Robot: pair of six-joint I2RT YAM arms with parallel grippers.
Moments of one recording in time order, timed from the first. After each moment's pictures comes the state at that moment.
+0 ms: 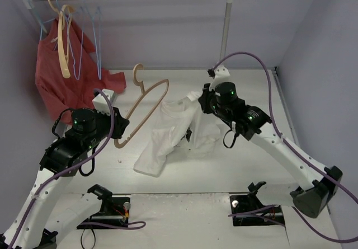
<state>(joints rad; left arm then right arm) -0.46 0.76 1.13 -0.78 0.03 -0.20 0.69 1.30 1.30 -0.41 0.21 0.31</state>
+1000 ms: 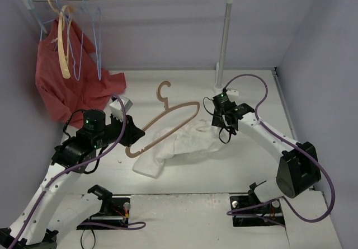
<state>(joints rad) -0.46 0.78 1.00 -0.70 0.34 -0.22 0.51 1.45 1.06 -0.65 0.36 0.60</state>
